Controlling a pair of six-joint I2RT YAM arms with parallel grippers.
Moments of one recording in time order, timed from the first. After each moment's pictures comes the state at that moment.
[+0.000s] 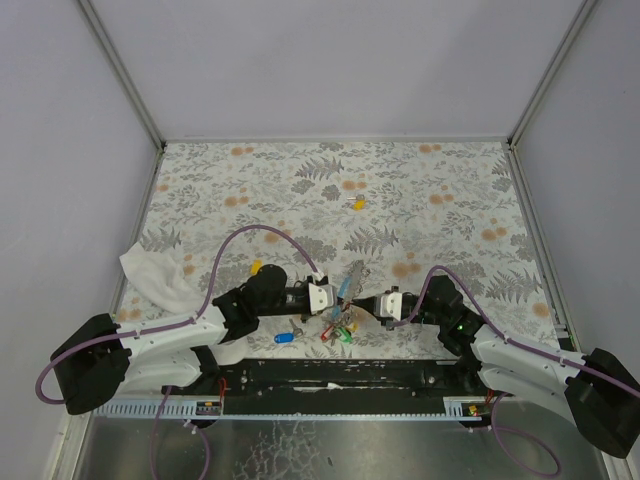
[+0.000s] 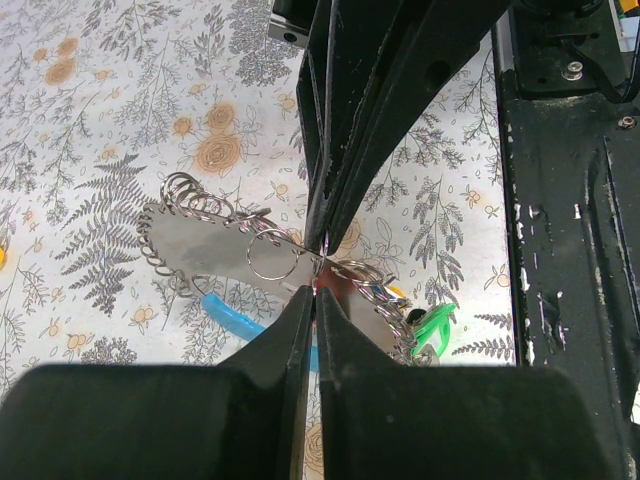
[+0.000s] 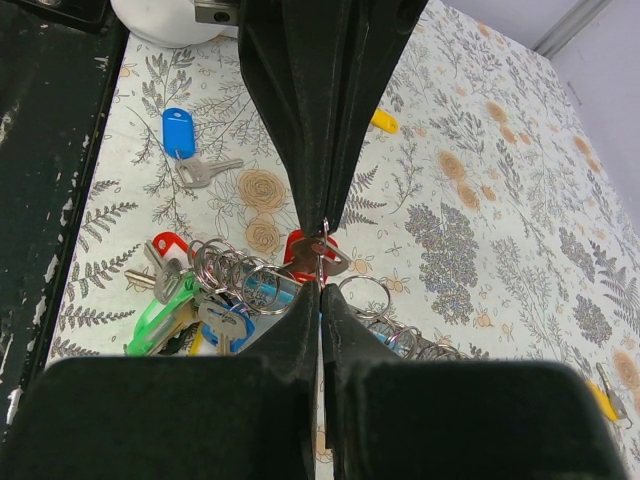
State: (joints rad) left arm -0.96 1.10 0.41 0.39 0.43 0.34; right arm 0.77 0.87 0.15 0.54 -0.62 -0.57
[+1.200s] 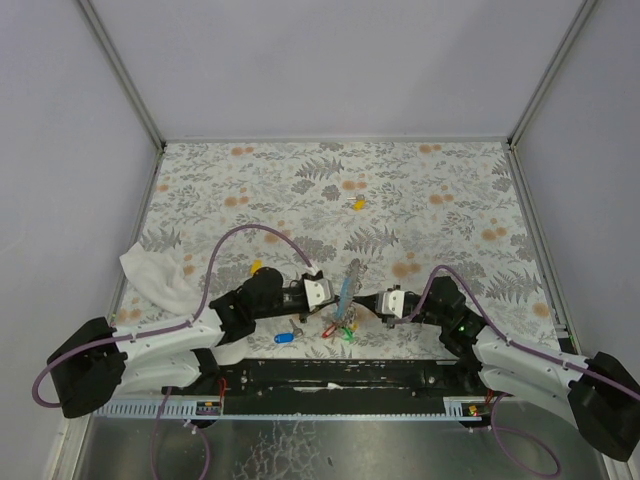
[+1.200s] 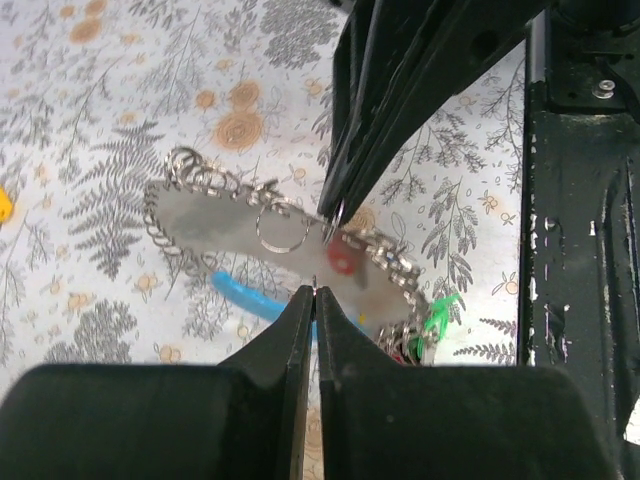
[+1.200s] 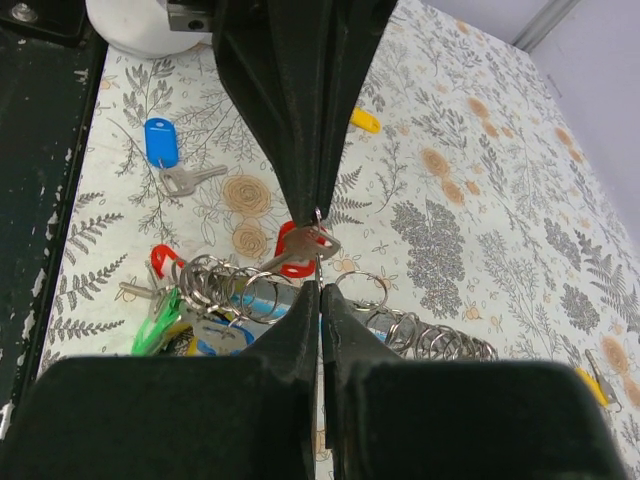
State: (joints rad) left arm -0.96 1.08 0.40 0.40 0.36 0.27; right arm 0.77 0.85 0.15 0.54 -0.59 -0.54
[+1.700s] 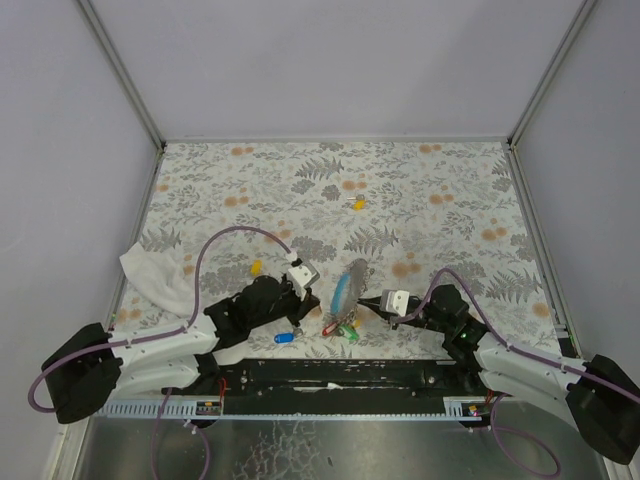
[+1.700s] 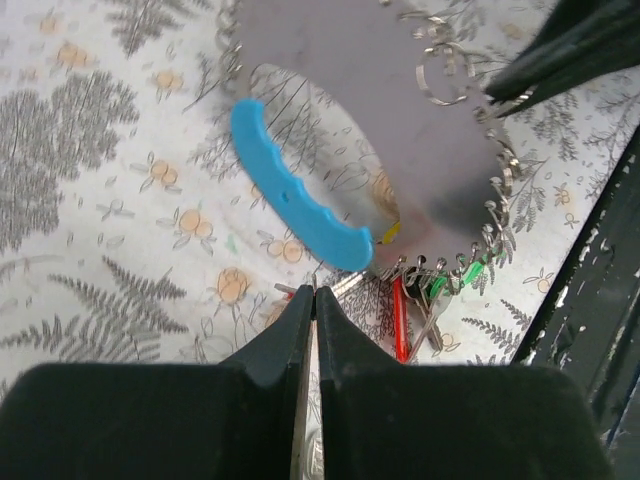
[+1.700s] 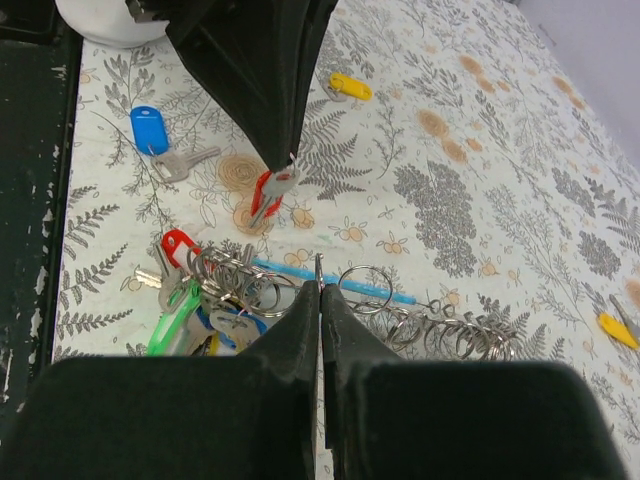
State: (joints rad) left arm -0.96 1.02 0.29 0.34 0.06 -0.11; right arm 0.77 0.82 0.06 0.63 -0.51 -0.43
